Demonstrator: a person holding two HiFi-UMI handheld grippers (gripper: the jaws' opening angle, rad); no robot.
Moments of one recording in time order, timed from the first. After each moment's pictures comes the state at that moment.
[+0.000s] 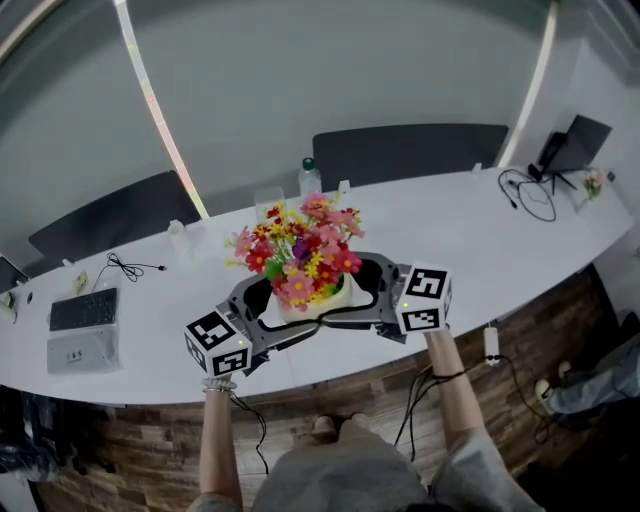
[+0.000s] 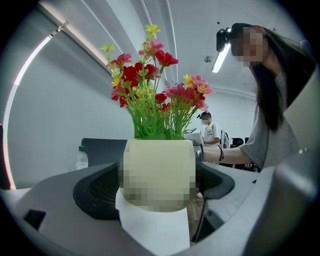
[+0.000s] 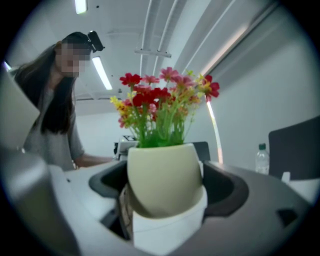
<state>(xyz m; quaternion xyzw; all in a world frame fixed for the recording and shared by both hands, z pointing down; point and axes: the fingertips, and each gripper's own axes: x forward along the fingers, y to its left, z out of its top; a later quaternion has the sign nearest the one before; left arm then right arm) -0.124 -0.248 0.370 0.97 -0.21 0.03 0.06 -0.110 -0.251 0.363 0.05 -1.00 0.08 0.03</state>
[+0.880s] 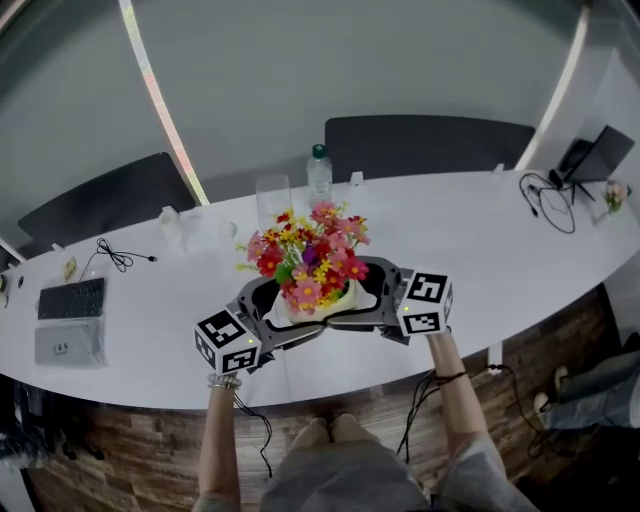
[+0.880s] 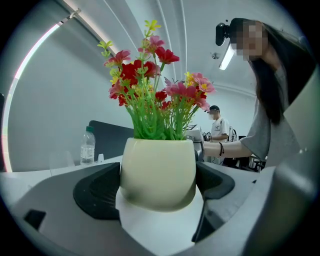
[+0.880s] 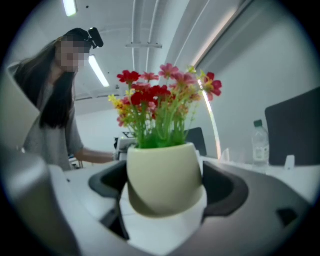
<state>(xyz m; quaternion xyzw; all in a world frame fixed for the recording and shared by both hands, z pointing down) -0.121 -0.301 0.449 0.97 -0.22 0.04 0.09 -0.108 -0.305 0.441 0.04 -0.99 0.10 0.06</state>
